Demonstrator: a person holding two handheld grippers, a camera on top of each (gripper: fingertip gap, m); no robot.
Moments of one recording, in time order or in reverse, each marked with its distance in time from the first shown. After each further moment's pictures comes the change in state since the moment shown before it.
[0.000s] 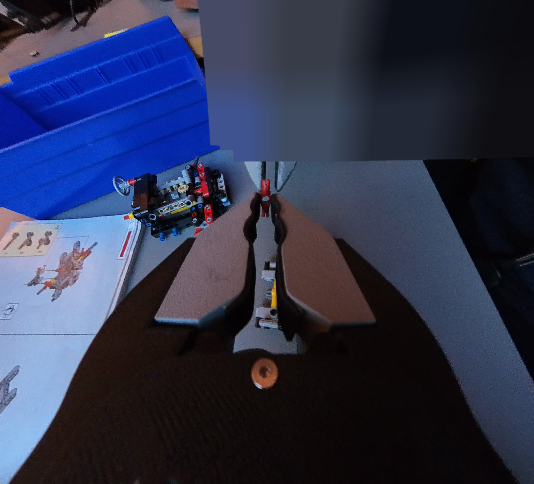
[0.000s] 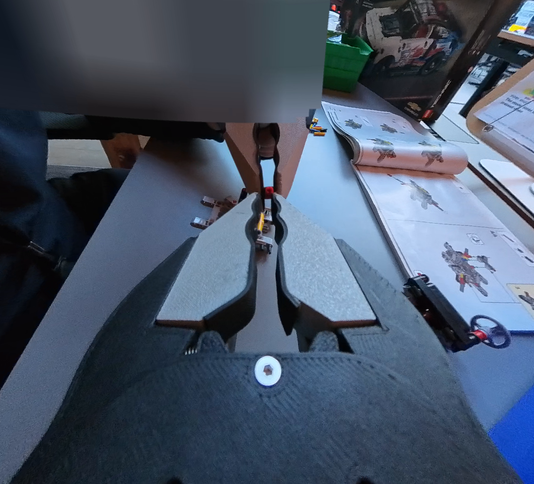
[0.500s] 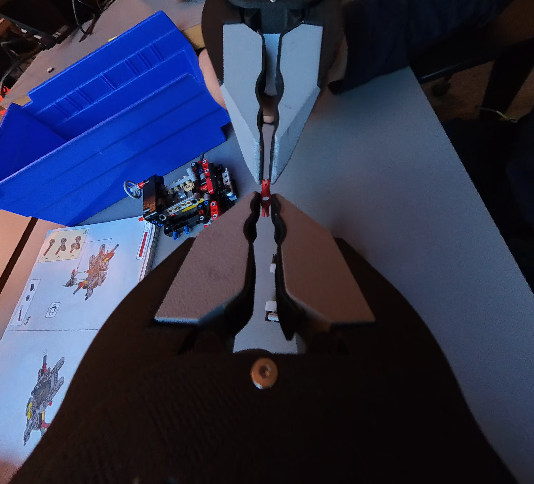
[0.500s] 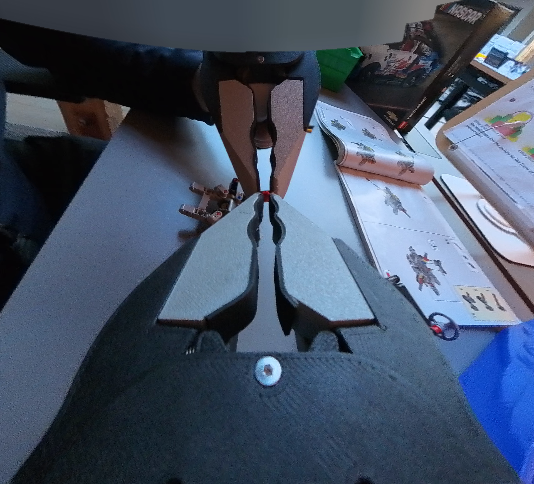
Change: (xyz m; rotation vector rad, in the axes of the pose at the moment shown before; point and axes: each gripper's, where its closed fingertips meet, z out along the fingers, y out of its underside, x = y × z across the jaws) left arm 0.003 0.007 0.004 -0.065 -0.049 0.127; right arm -0.003 0.001 -0.002 -0.054 0.067 -0.154
